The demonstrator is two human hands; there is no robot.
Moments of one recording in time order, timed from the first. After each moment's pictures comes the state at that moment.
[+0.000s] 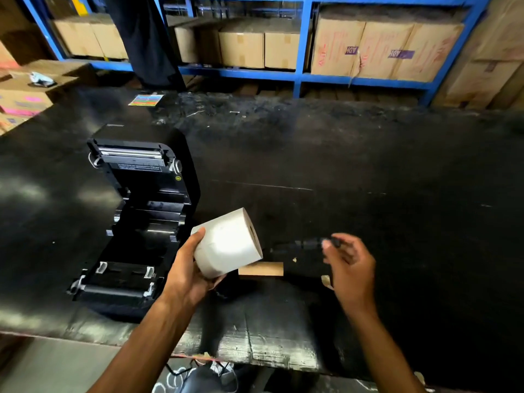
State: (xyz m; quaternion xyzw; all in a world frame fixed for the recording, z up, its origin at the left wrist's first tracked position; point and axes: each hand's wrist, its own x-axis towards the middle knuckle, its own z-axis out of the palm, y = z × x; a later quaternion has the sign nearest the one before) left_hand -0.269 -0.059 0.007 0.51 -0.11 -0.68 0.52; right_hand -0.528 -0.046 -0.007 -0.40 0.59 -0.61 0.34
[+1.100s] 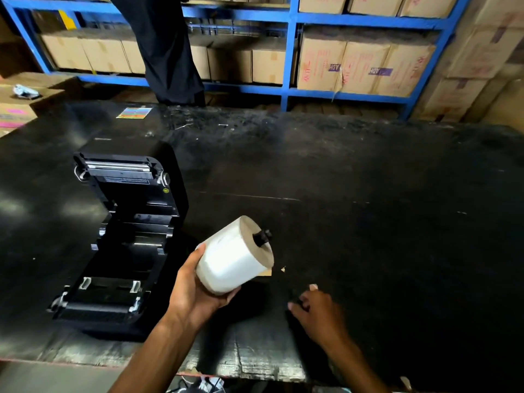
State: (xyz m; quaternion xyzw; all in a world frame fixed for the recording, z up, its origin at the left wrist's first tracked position) left_hand -0.295 -0.049 0.005 0.41 -0.06 -0.75 0.52; right_hand -0.523 -0.017 -0.049 -0.59 0.74 -0.14 0.29
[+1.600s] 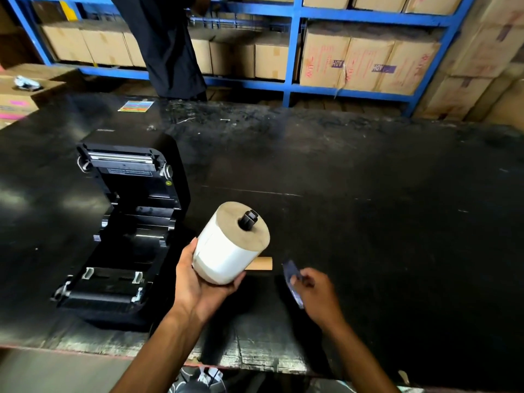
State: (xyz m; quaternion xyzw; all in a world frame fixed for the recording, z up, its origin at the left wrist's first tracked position) left_hand -0.304 -0.044 0.011 0.38 0.00 -0.74 0.55; right_hand -0.517 -0.031 -0.046 -0.51 0.68 -0.36 0.38
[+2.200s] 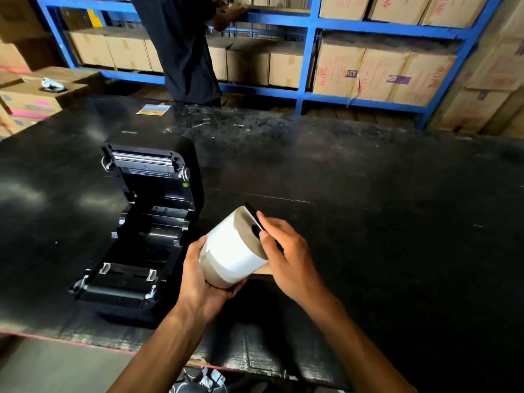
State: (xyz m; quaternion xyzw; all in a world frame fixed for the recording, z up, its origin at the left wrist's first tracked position) left_hand -0.293 -0.042 0.022 0.44 -0.08 -0.71 0.54; right_hand -0.447 -0.048 0.062 -0.70 0.48 -0.42 0.31
